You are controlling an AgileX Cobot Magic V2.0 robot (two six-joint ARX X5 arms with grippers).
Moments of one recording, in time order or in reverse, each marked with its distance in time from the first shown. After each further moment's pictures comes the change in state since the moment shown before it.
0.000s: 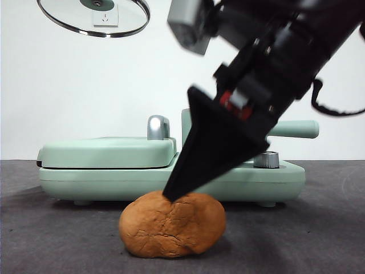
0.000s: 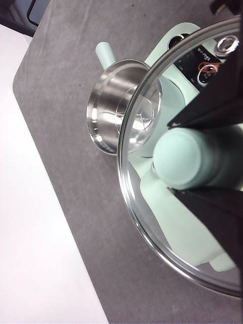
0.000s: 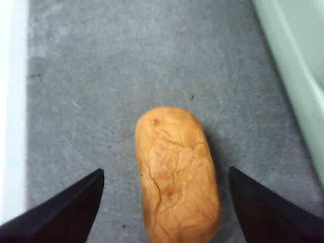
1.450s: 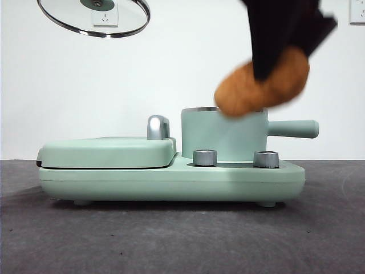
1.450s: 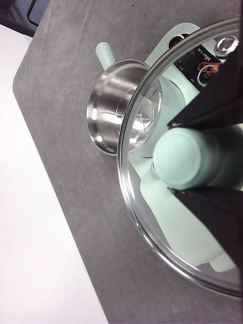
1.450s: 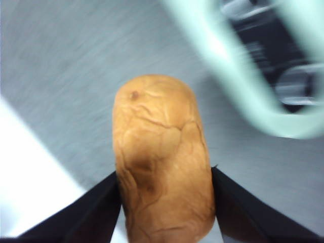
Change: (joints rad) left arm 0.000 0.000 0.000 0.000 0.000 0.000; right arm -0.068 -0.010 0.610 -0.962 0.336 0.348
